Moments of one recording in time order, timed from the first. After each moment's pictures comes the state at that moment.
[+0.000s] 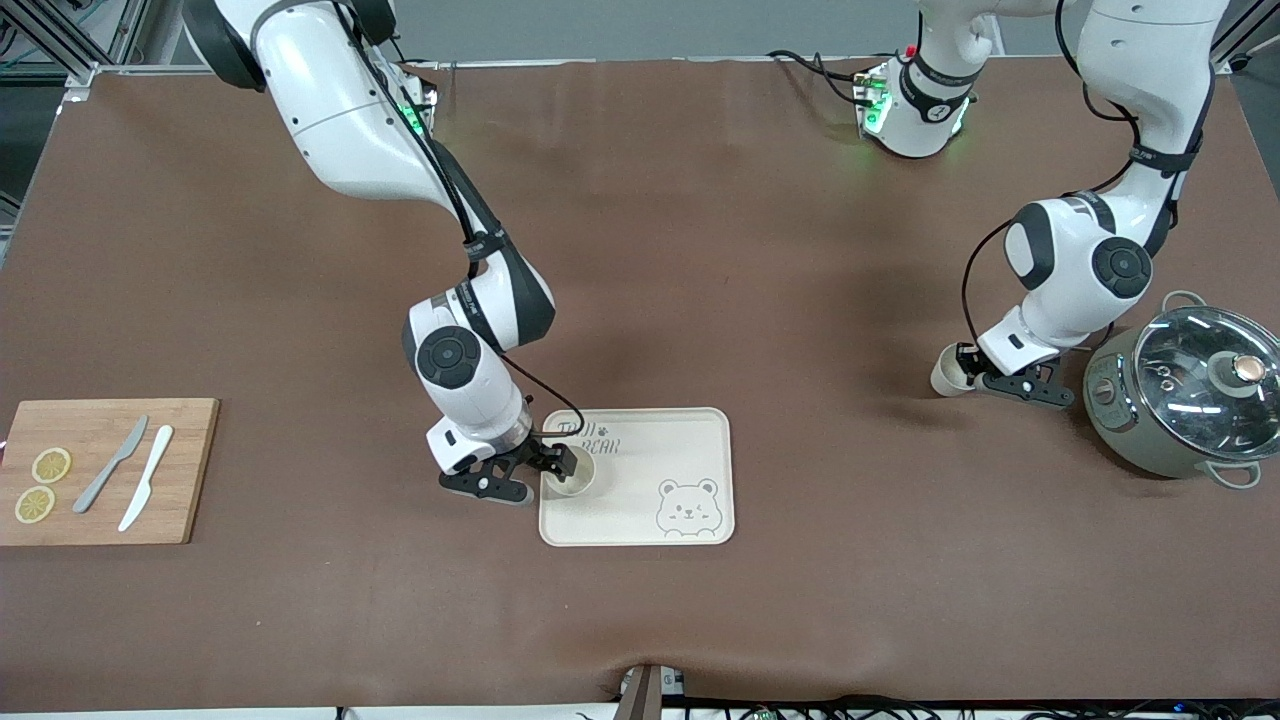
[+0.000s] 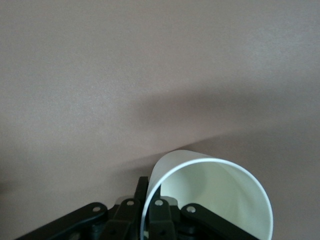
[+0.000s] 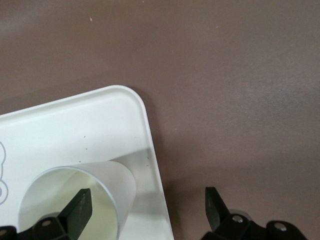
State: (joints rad) left arm -0.09 0.32 0.10 -2.32 -0.12 2.71 0.38; right arm 0.54 0.81 -0.08 -1.45 0.08 2.48 0.65
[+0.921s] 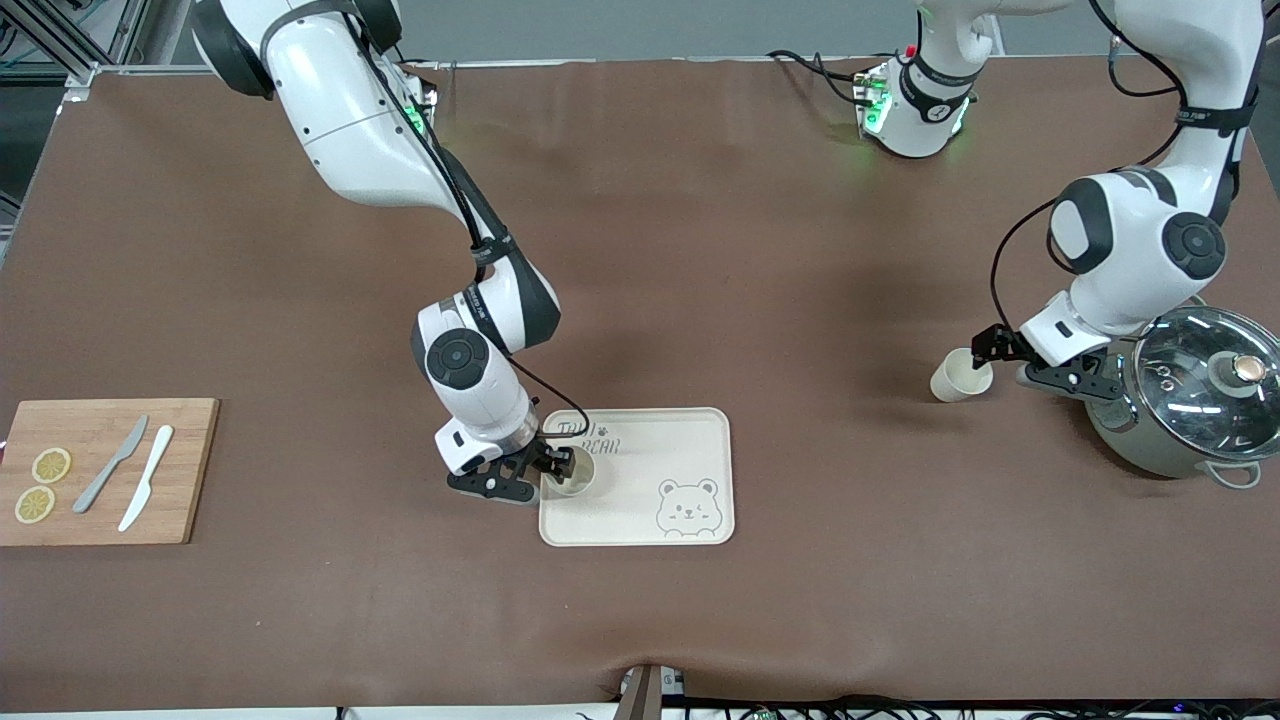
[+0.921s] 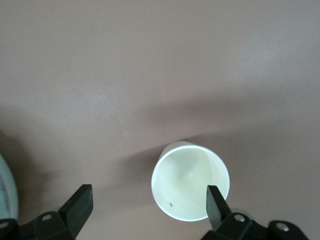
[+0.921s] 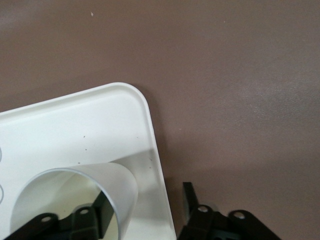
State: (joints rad) left arm -0.04 0.18 0.09 -2.24 -0.13 2.48 0.40; right arm 0.55 0.82 -0.08 -1.45 0.08 2.50 0.65
